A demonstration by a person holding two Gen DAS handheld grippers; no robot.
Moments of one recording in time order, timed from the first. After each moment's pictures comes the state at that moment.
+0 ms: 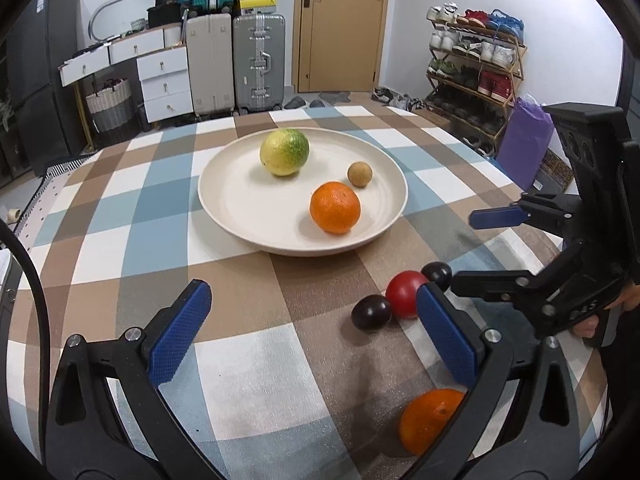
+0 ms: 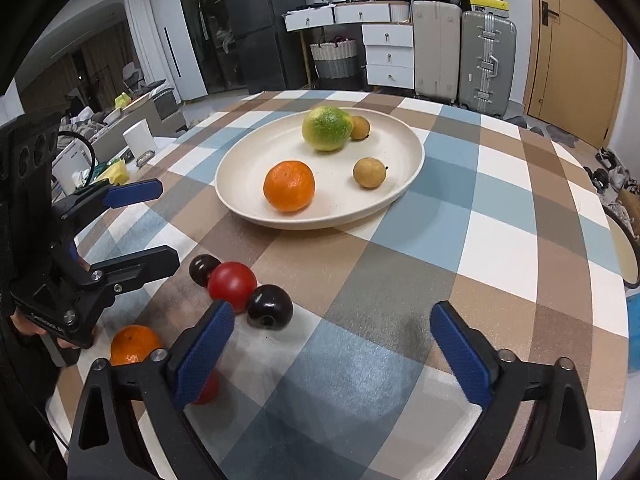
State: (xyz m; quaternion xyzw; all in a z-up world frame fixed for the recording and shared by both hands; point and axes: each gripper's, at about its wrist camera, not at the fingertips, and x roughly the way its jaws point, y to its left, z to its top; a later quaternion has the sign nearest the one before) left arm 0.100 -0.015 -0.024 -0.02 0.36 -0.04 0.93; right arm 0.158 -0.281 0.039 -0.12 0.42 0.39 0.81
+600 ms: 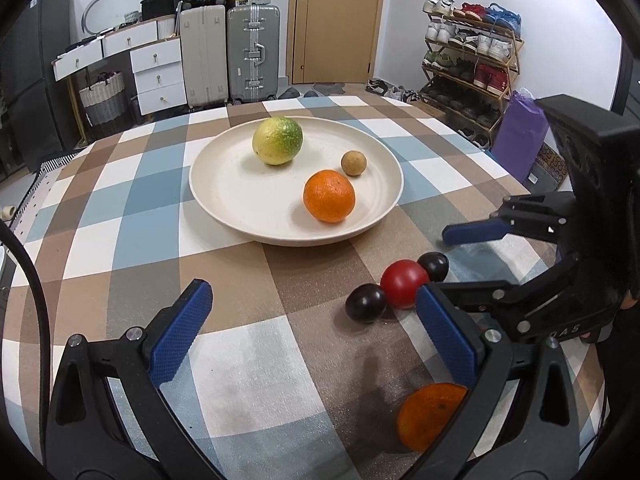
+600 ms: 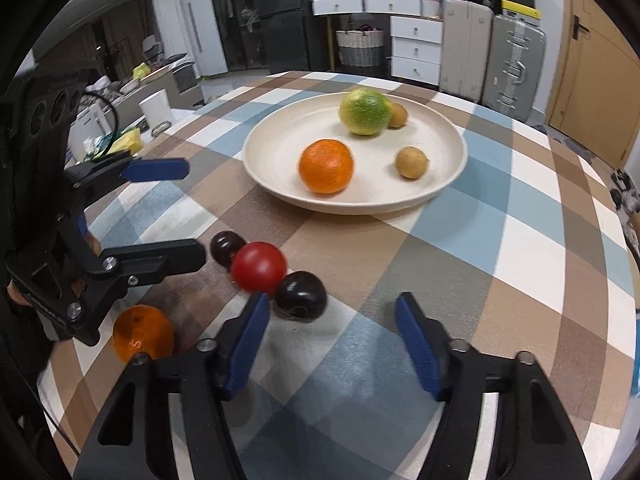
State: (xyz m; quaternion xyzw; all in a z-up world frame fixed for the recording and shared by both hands) left arm 0.102 -0.016 -0.028 -0.02 0.38 -0.05 0.93; right arm 0.145 -0.259 0.033 -0.17 0.42 0.42 0.79
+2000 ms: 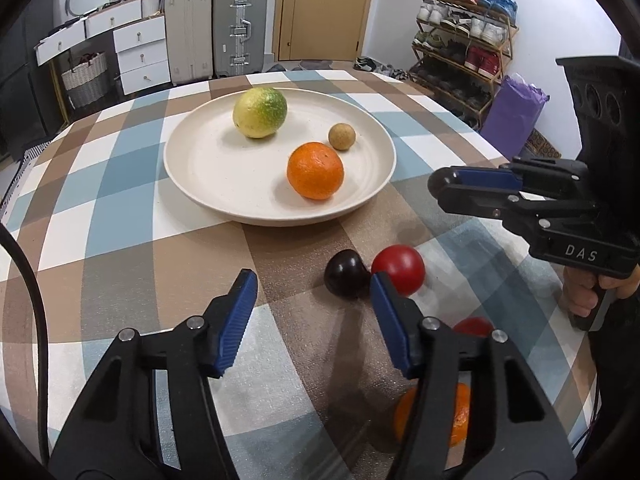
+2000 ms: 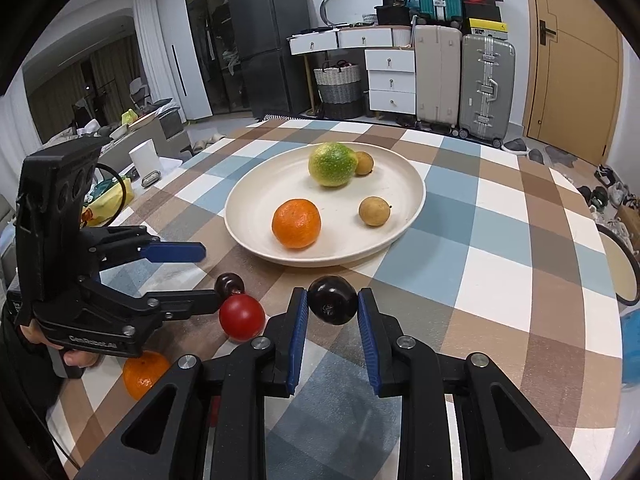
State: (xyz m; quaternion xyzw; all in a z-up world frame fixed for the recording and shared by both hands) left arm 0.118 -0.020 -0.041 -0.03 0.42 -0.09 0.90; right arm 0.156 -0.278 0.058 -0.10 0.38 0.39 0.83
